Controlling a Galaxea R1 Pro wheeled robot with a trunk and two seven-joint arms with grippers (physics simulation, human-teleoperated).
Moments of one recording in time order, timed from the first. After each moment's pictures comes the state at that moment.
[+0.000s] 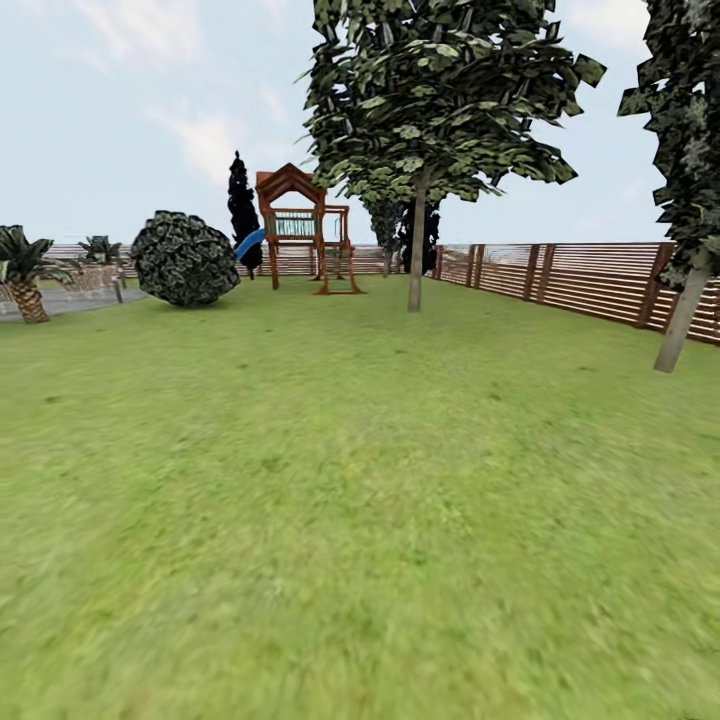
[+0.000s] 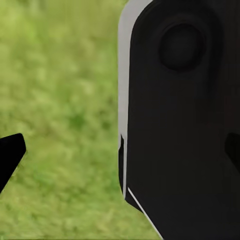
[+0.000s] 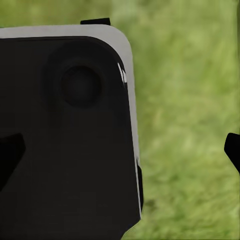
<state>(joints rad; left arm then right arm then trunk) 0.02 0.07 0.01 -0.01 0.00 0.00 0.01 -0.05 -0.05 0.01 0.06 -0.11 -0.04 -0.01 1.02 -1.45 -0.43</state>
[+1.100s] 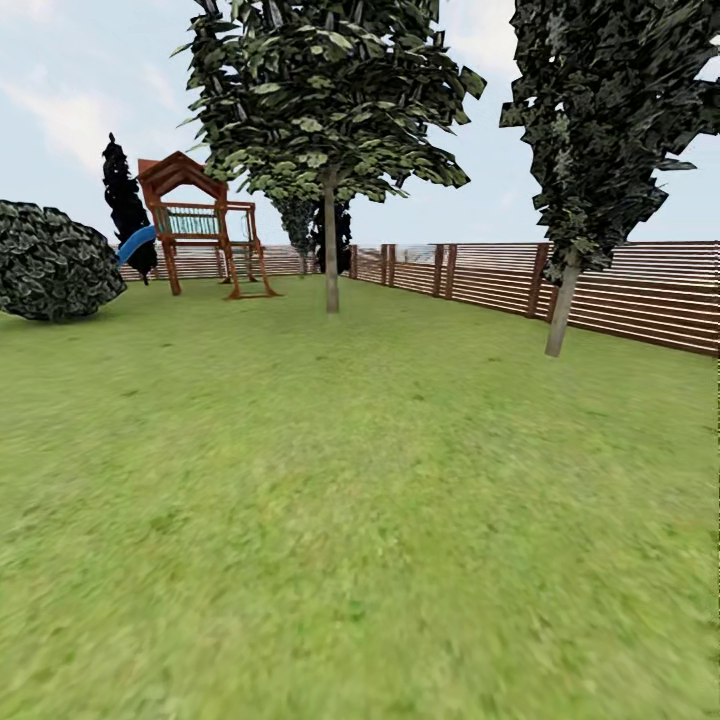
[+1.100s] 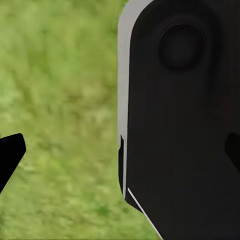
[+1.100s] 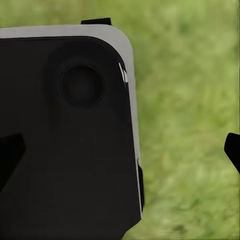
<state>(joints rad) 0.02 0.07 0.01 -0.01 0.00 0.00 0.01 -0.05 -0.05 0.01 0.06 -0.11 -0.04 -0.01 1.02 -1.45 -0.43</state>
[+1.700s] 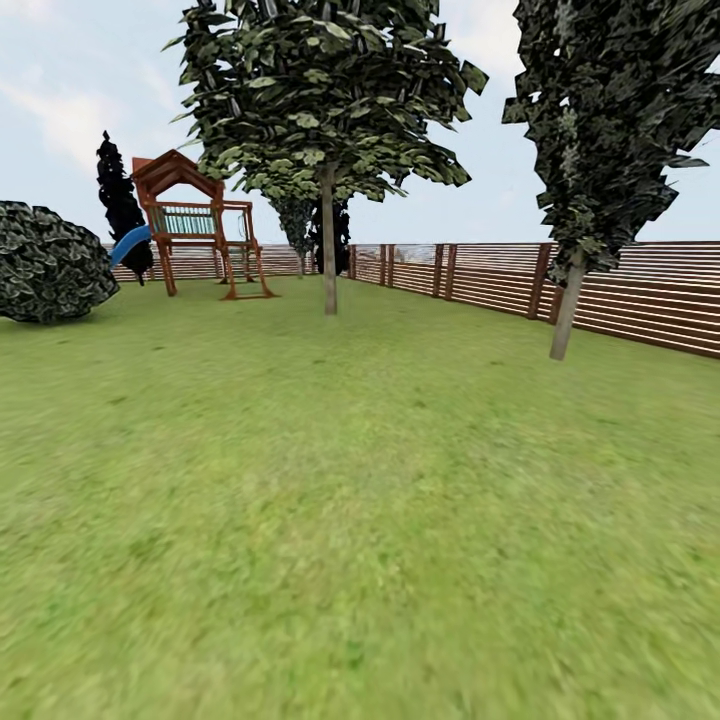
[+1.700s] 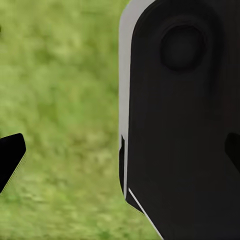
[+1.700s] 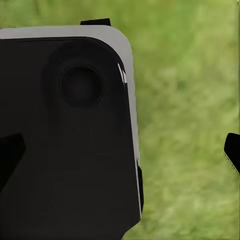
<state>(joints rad) 0.02 0.07 0.01 -0.02 0.00 0.00 0.01 -0.05 -0.05 0.01 0.06 -0.11 -0.04 -0.01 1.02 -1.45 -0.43</state>
